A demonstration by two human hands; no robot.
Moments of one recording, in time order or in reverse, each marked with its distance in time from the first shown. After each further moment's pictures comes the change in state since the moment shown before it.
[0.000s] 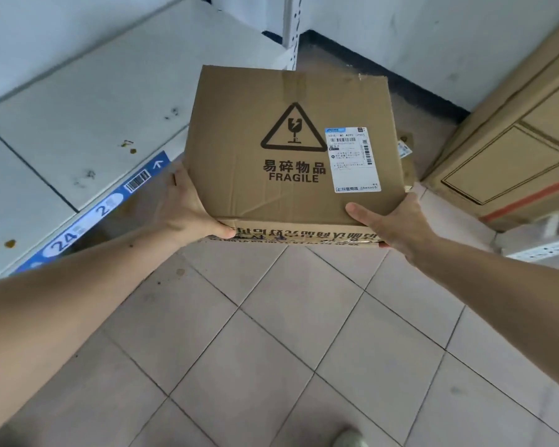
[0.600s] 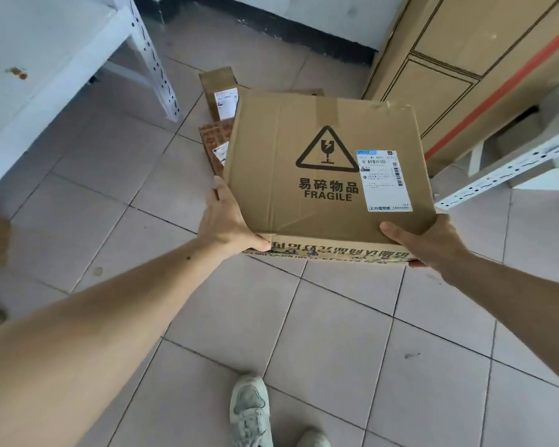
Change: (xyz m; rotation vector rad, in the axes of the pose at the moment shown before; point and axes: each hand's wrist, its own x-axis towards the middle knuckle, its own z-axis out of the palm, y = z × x) left_hand 0.029 0.198 0.243 0.068 -0.286 0.174; right_hand 0.094 0.206 -0.172 0.015 0.176 0.332
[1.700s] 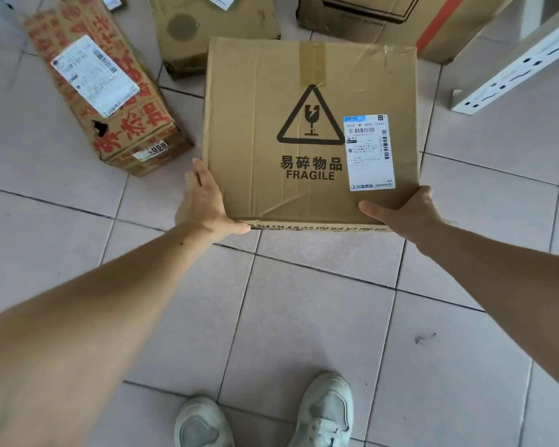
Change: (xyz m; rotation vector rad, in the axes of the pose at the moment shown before) left_hand 0.138 -0.015 0.251 0.334 -0.163 0.014; right_hand 0.211 0.189 0.092 -0.077 -0.064 0.200
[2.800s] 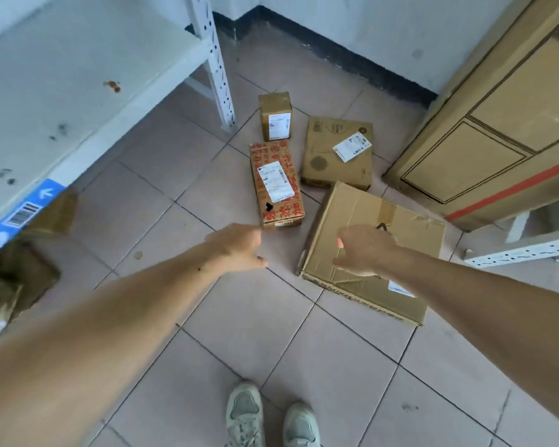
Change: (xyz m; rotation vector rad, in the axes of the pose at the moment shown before) left_hand -0.194 -0.081 -0.279 0.012 -0.173 -0.009; right_hand -0.304 -0.281 -0.036 -1.162 -0.218 -0.805
